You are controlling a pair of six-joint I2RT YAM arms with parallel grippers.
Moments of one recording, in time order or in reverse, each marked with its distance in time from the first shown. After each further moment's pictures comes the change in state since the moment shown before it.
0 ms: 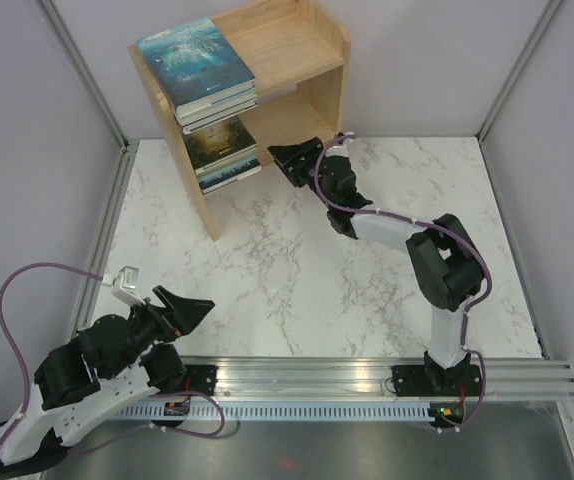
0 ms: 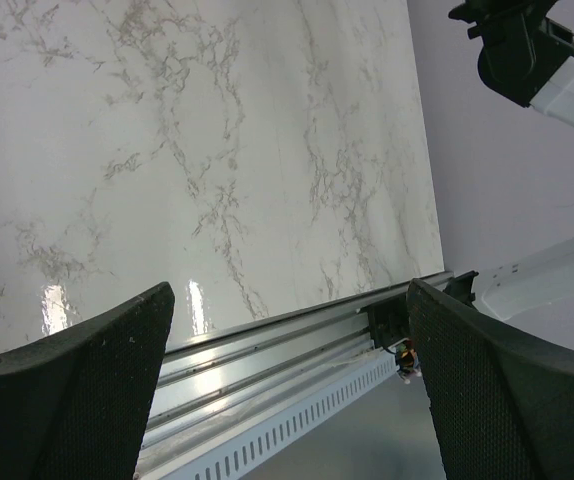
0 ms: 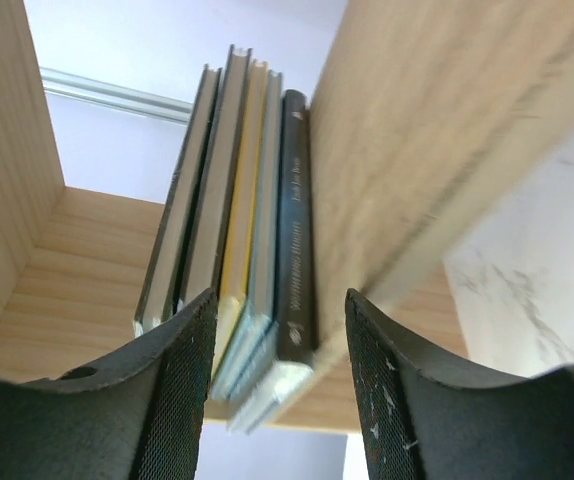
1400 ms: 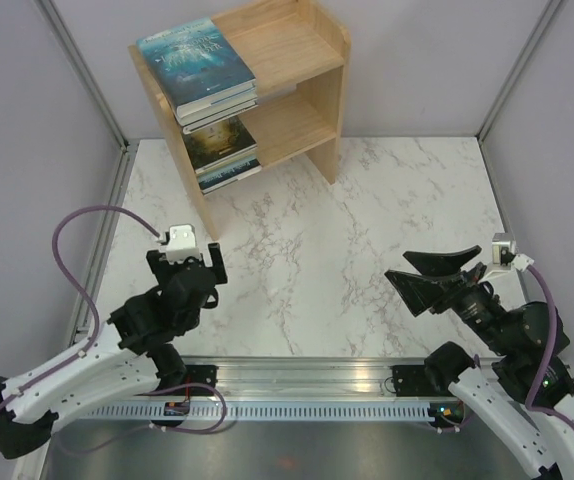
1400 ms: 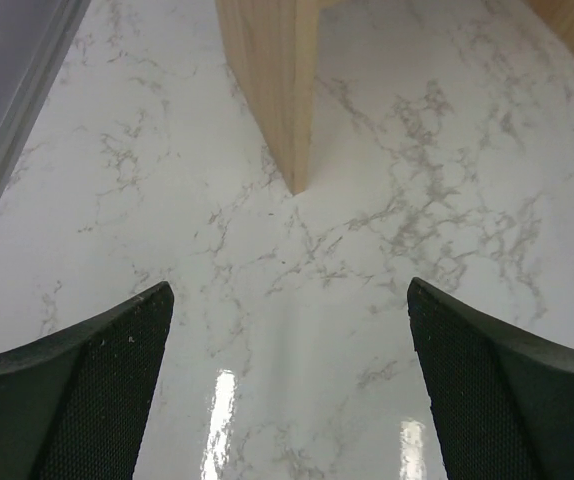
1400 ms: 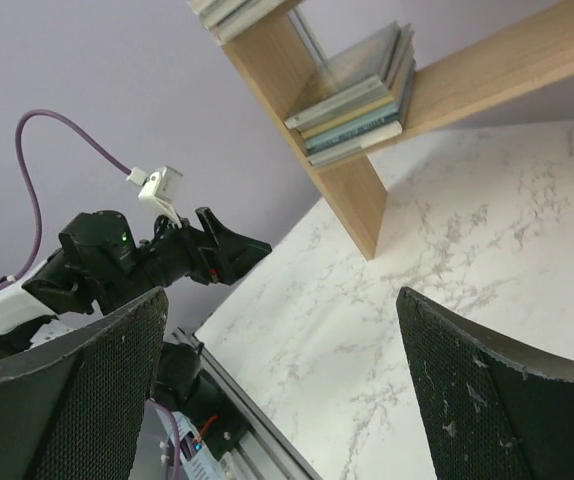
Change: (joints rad) left arm 0.018 0.649 0.060 0.359 -0.619 0.522; right arm -0.017 -1.769 -0.583 -0.987 -0.188 -0.647
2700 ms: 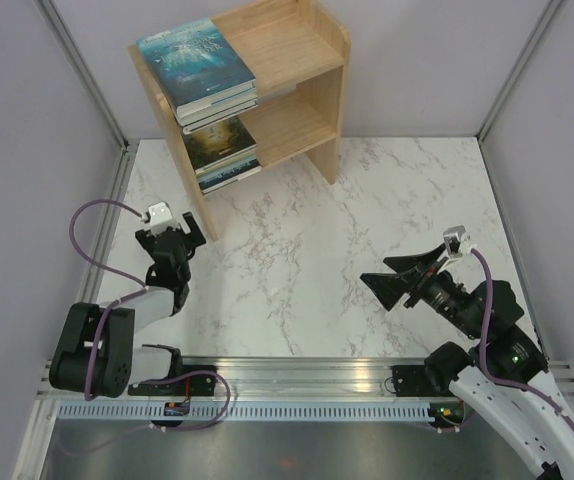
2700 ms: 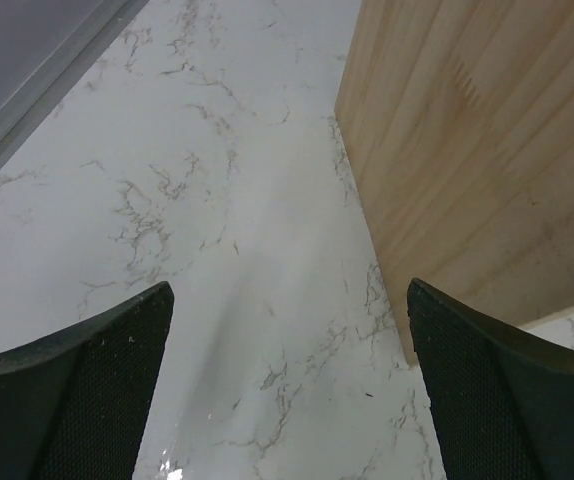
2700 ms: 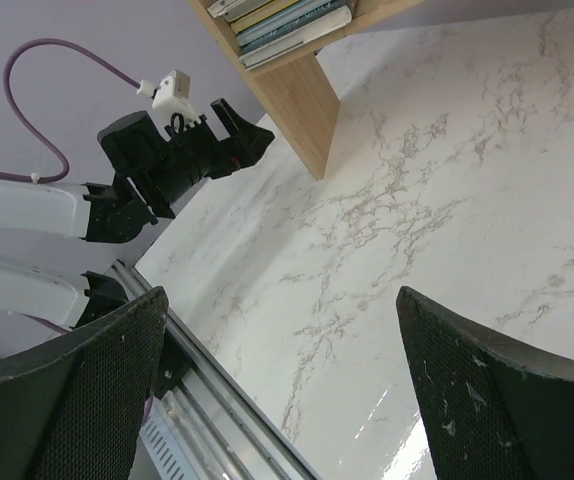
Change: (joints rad) left arm 0.823 0.619 -0.434 1.382 0.545 0.325; right arm 0.000 0.087 -0.130 -0.031 -0.042 -0.087
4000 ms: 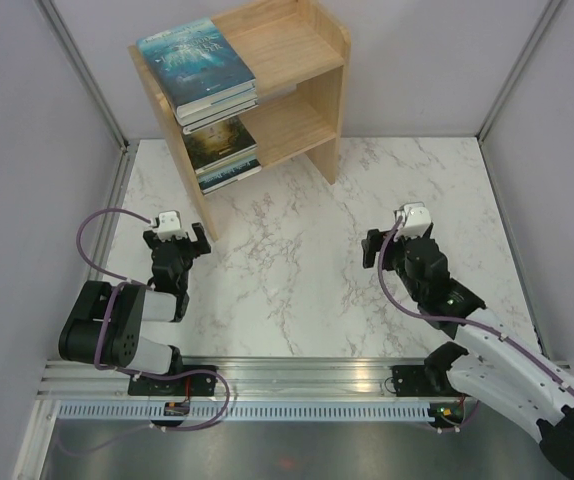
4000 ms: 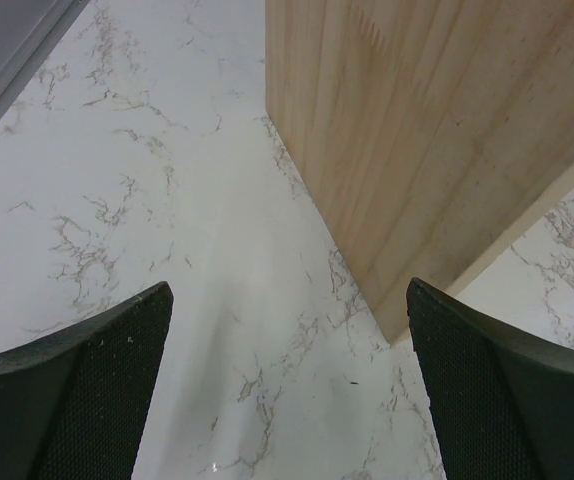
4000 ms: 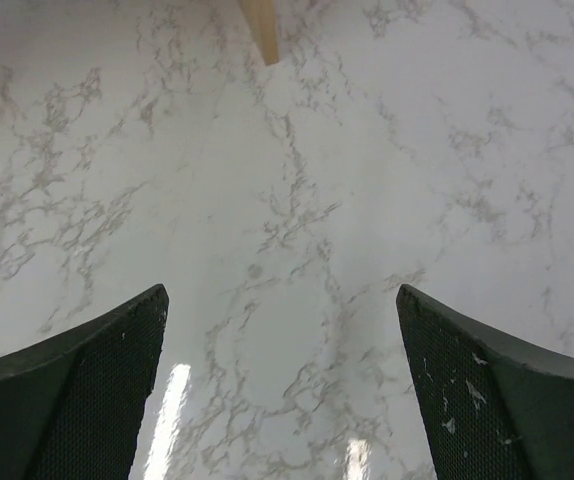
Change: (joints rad) left arm 0.052 0.166 -0.102 0.370 0.243 0.132; right arm -0.002 0.492 -0.074 0.239 0.532 -0.326
